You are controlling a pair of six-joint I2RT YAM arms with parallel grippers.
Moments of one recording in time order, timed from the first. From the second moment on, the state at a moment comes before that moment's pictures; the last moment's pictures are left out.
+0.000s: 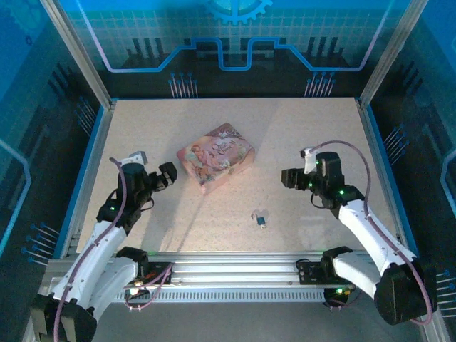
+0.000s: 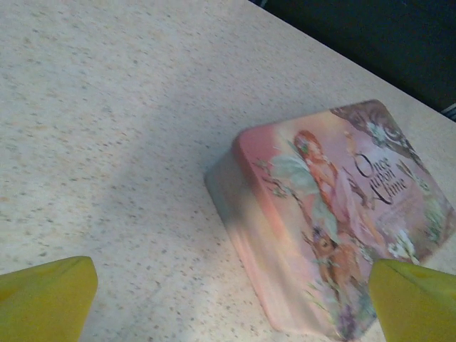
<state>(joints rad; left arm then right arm) -0.15 0.77 0.56 -0.34 -0.07 -0.58 0.20 1.00 0.63 -0.30 -0.18 0.19</state>
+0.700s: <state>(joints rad) -0.09 0.76 0.31 -0.03 -0.33 -0.34 0.02 1.24 0.45 0.22 -0.09 0.03</state>
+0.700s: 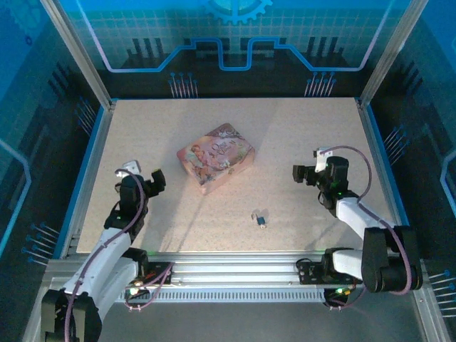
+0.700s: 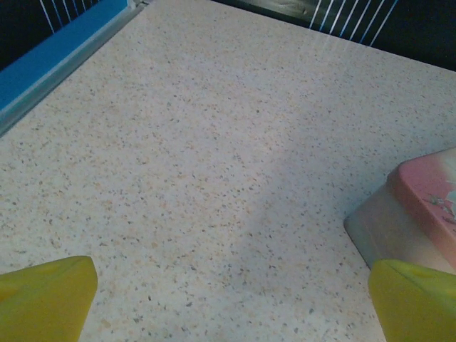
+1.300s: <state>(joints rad) -0.06 0.95 0.28 0.20 -0.30 -0.23 0.01 1.47 0.44 0.57 -0.17 -0.04</state>
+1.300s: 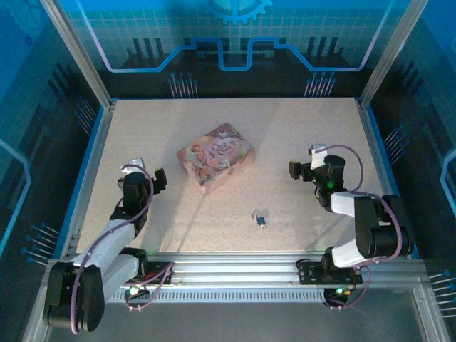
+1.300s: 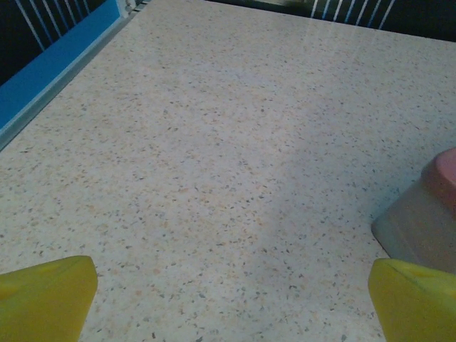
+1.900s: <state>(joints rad) -0.03 1.08 0.28 0.38 -0.22 -0.19 0.02 1.49 0.43 0.64 -0.14 -0.07</state>
